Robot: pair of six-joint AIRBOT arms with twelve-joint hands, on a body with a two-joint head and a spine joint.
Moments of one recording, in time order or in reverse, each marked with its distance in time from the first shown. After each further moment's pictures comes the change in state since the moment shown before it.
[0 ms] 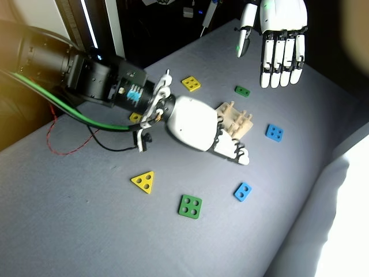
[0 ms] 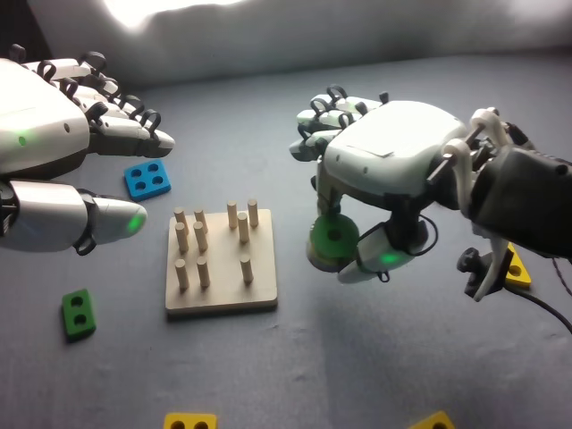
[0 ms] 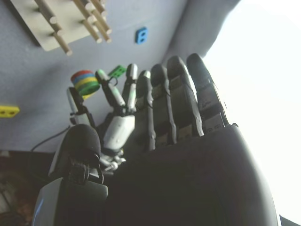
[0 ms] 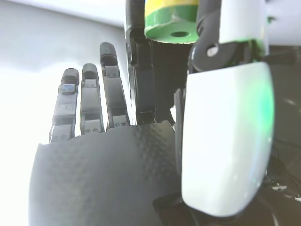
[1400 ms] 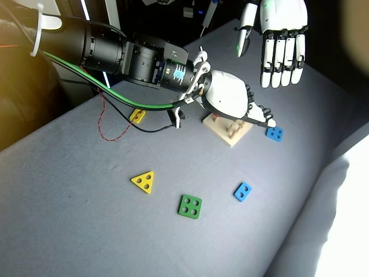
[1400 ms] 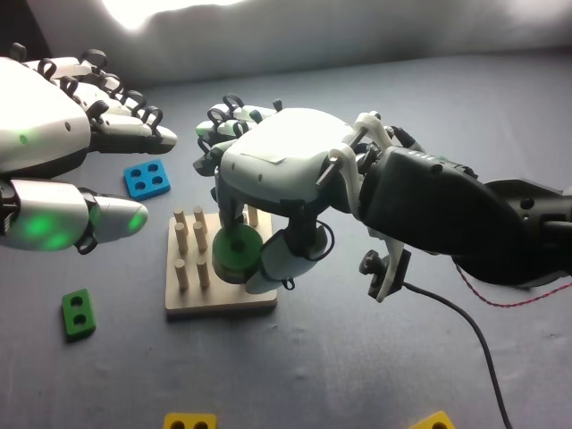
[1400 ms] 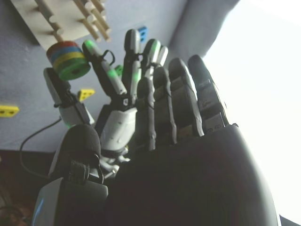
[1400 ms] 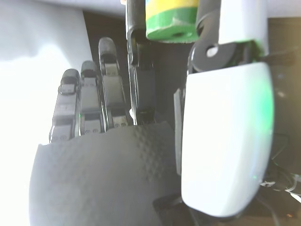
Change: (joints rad) left arm -0.004 0.000 -0.002 -0.001 0.003 0.000; right arm 0.063 -0.203 0.110 -0.005 -0.038 0.001
